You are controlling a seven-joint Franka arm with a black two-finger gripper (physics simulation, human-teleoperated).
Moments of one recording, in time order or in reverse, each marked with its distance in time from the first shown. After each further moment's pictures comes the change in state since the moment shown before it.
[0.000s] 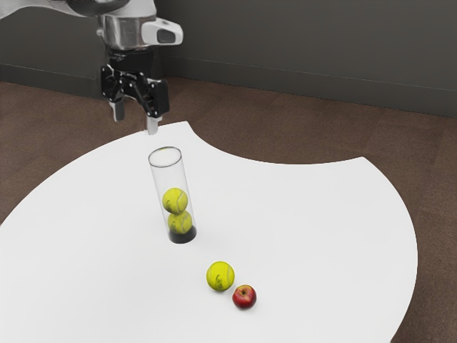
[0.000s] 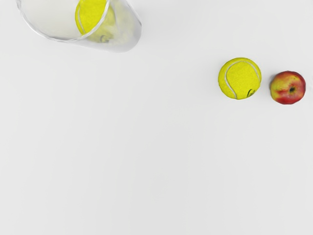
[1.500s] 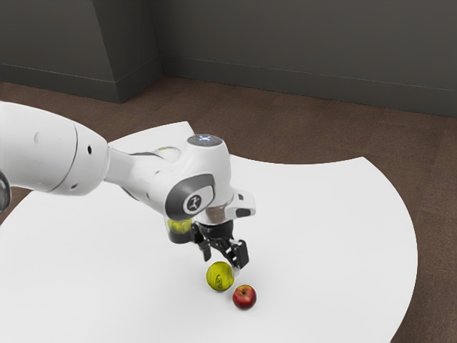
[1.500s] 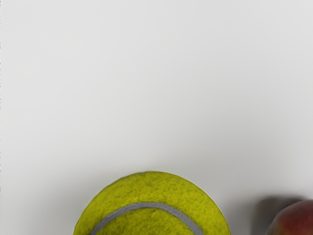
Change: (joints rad) arm -0.080 0.271 -0.073 -0.648 -0.165 1.032 -0.016
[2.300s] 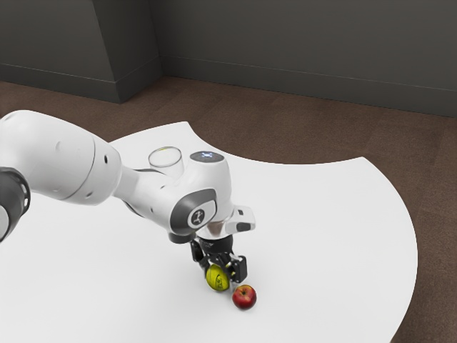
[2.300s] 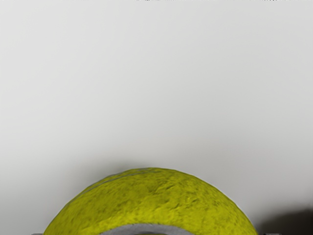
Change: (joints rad) arm 0.000 0.066 0.000 -0.013 -0.053 0.033 -0.007
